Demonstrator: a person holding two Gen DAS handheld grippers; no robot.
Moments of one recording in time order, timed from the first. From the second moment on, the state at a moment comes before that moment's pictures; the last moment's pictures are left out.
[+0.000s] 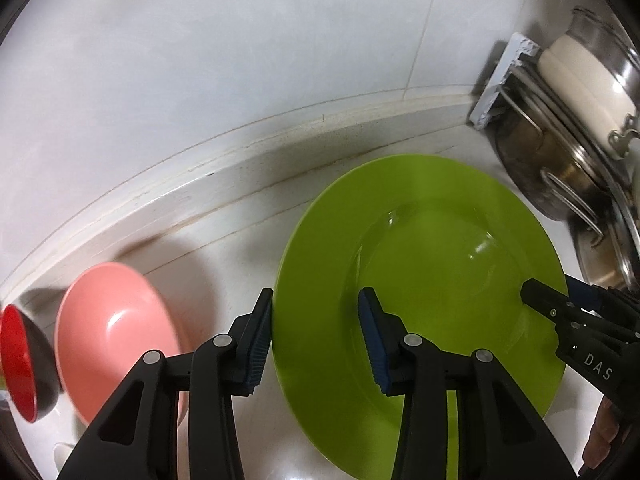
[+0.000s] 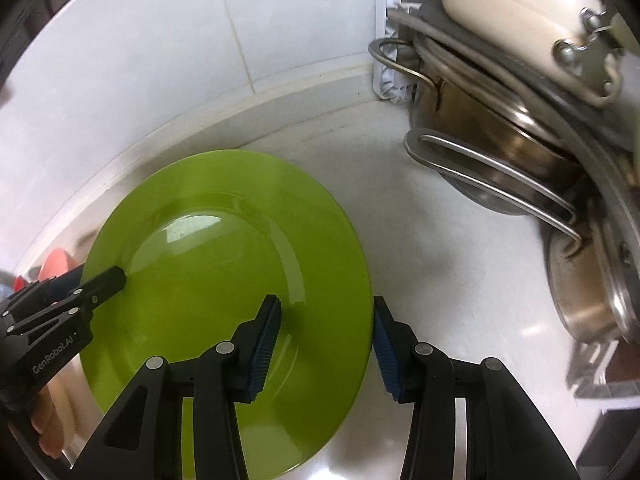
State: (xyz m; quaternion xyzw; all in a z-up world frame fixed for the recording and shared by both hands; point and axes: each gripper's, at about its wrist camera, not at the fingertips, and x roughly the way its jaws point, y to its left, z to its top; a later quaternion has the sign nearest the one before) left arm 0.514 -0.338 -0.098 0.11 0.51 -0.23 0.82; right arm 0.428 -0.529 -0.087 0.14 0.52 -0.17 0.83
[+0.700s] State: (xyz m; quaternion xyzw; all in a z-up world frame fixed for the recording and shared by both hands) left arm 0.459 -0.229 -0.032 0.06 0.47 -0.20 0.86; right arm 0.371 -0.427 -0.024 0.11 0.47 -0.13 0.86
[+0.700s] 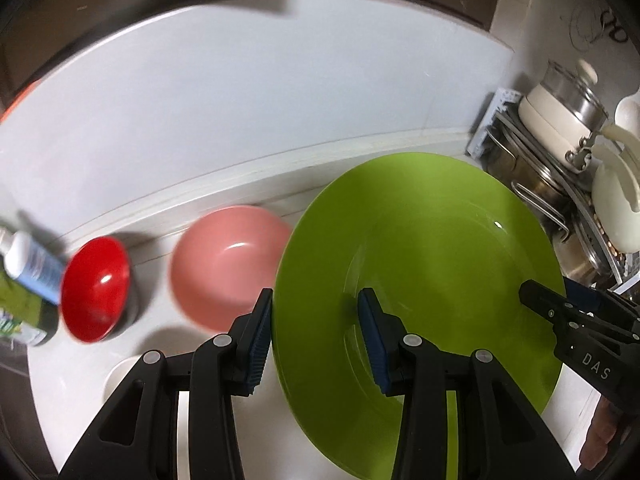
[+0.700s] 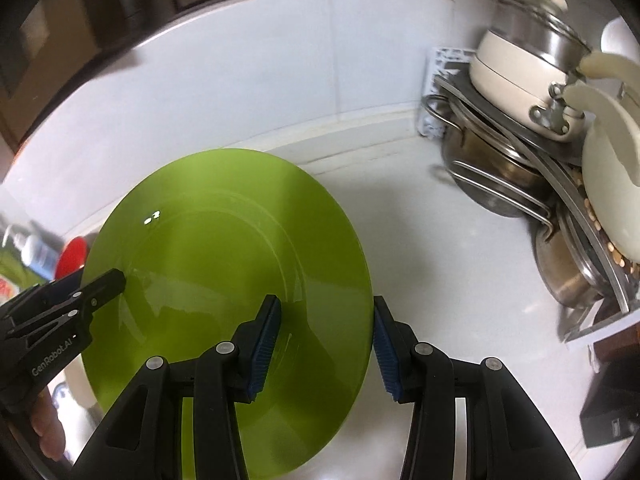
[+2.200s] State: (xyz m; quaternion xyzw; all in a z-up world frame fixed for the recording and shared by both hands) left arm 0.327 0.098 -0.009 -0.07 0.45 0.00 0.89; right arm 0.338 -0.124 -0.018 0.01 0.47 0.07 0.88
